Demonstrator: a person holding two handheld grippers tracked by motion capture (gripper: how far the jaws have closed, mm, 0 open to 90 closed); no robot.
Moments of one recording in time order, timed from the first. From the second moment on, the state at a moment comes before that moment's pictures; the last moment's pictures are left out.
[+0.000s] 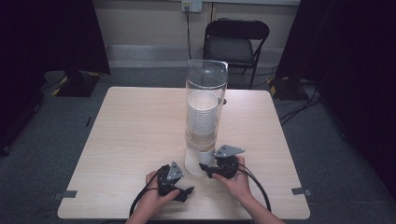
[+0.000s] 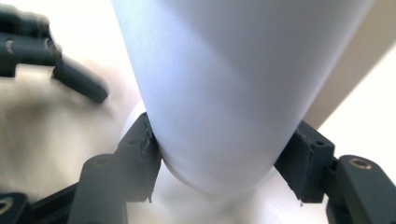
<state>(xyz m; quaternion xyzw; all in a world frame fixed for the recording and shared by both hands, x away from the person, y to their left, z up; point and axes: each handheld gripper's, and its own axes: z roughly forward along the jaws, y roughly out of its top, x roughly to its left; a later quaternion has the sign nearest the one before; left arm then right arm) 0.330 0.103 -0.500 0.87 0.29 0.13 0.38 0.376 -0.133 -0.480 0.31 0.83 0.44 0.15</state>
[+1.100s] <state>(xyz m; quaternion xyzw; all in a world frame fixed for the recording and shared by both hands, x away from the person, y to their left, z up) 0.330 0.103 -0.500 0.87 0.29 0.13 0.37 0.413 -0.203 -0.499 0.39 0.82 0.38 0.18</state>
